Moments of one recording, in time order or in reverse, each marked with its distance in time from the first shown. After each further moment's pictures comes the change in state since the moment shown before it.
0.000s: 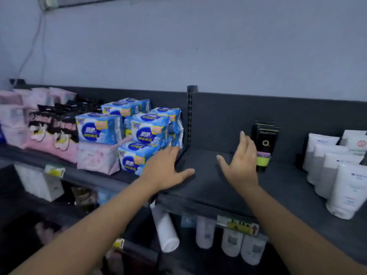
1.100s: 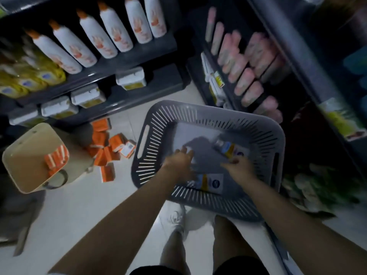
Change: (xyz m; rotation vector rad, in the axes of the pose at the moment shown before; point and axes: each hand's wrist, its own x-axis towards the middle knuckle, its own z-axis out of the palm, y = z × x) left_hand -0.463 -0.319 0.234 -0.184 -0.909 -1.038; right_hand -0.470 -0.154 0.366 -0.087 -1.701 0.295
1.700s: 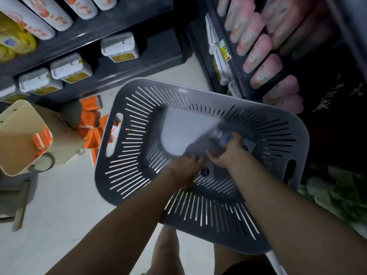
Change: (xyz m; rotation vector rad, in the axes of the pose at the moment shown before) left_hand 0.065 0.026 0.051 0.195 -0.173 0.253; right_hand 0.093 -0.036 0.017 1.219 -0.188 0.677
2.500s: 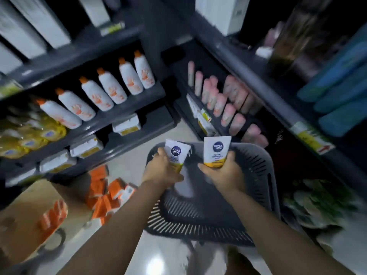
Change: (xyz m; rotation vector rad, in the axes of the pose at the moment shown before) left_hand -0.129 -0.051 -0.120 -0.499 0.564 -0.489; right_hand -0.149 0.052 0.006 -0.857 0.220 -1.100
